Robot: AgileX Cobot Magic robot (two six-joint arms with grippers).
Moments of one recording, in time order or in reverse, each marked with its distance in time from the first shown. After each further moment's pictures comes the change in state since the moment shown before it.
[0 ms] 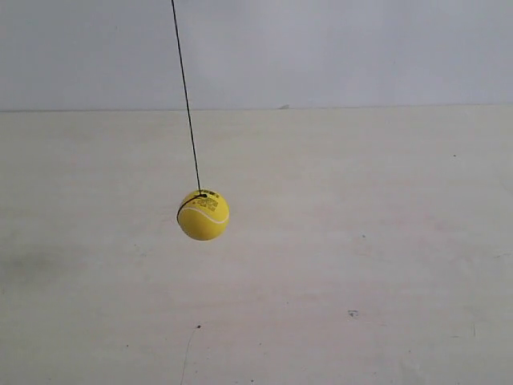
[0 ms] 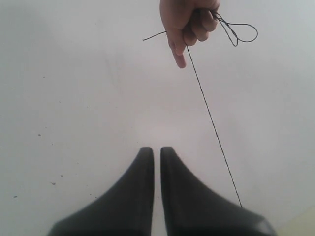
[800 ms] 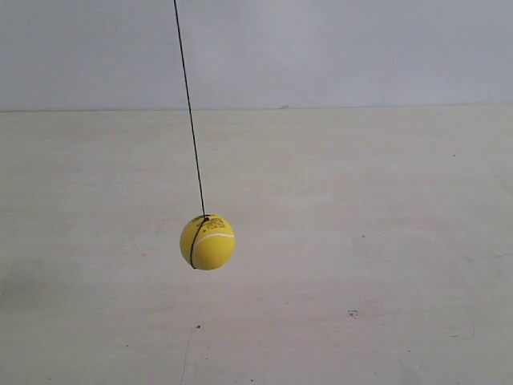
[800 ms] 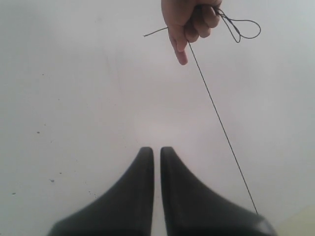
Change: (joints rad) left arm 0.000 0.000 0.009 0.000 0.000 0.000; right arm 0.000 0.000 0.000 0.000 0.000 -0.002
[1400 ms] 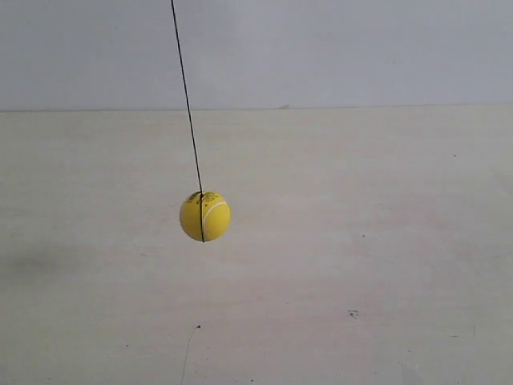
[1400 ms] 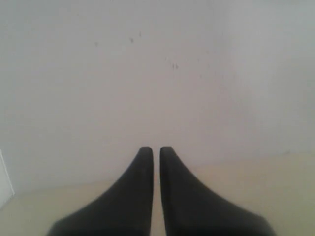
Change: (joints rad) left arm 0.000 -0.002 0.316 -1.608 0.458 1.611; right arm 0.000 0.000 0.000 0.000 0.000 -0.002
